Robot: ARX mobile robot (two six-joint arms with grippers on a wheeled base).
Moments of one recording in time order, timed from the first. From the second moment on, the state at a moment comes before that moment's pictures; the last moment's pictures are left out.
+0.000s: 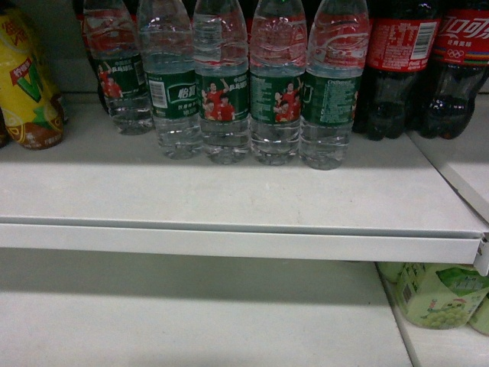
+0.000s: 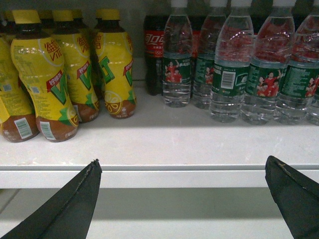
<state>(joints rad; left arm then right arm) 0.00 0.01 0.01 0.00 0.00 0.00 0.04 0.28 0.35 -0.22 -0.17 0.16</state>
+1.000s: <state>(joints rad) 0.00 0.01 0.01 0.00 0.00 0.00 0.04 0.28 0.35 -0.22 -0.17 0.16</state>
